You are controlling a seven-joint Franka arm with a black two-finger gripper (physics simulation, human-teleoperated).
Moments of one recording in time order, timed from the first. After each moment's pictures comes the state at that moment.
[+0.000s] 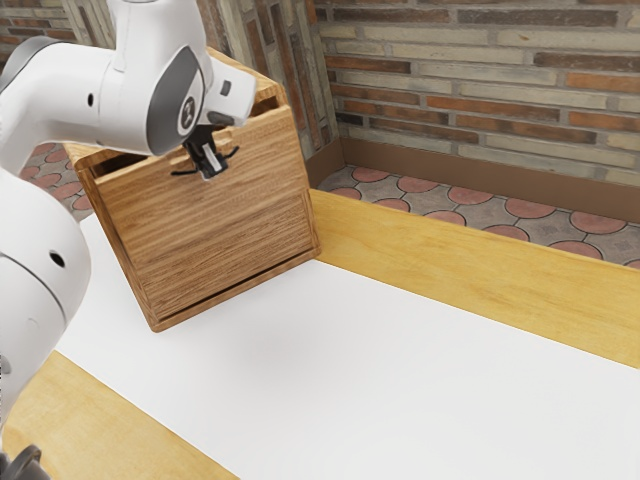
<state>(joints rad) 2.01 -0.53 -1.48 -1.51 -0.25 1.96 0.79</state>
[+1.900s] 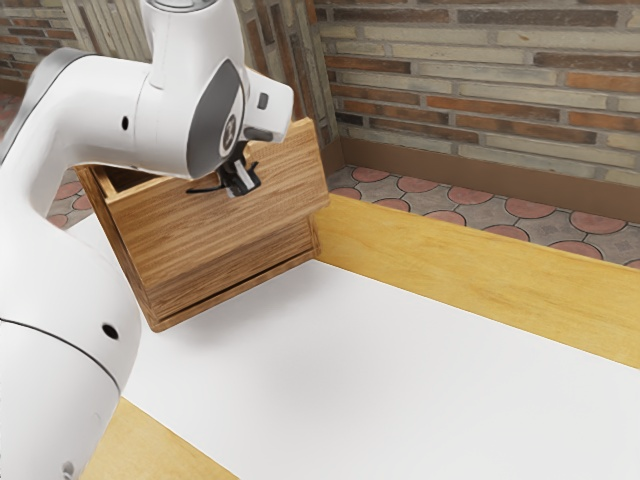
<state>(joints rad) 1.83 -0.71 -1.30 -1.58 -0.39 1.89 0.77</state>
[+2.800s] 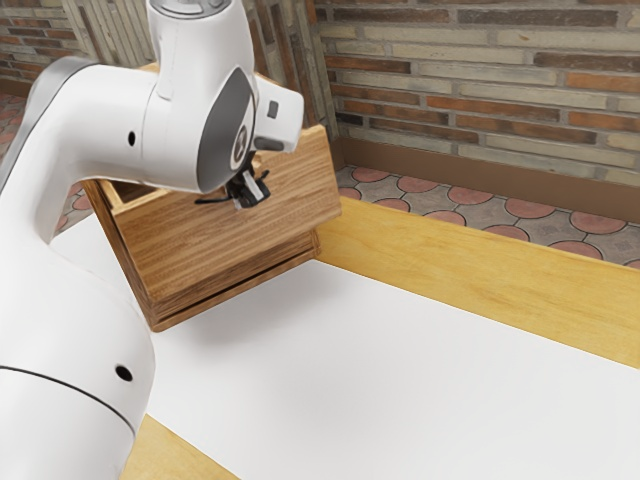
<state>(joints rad) 1.76 -0.79 -1.22 -1.62 -0.46 1.85 0.75</state>
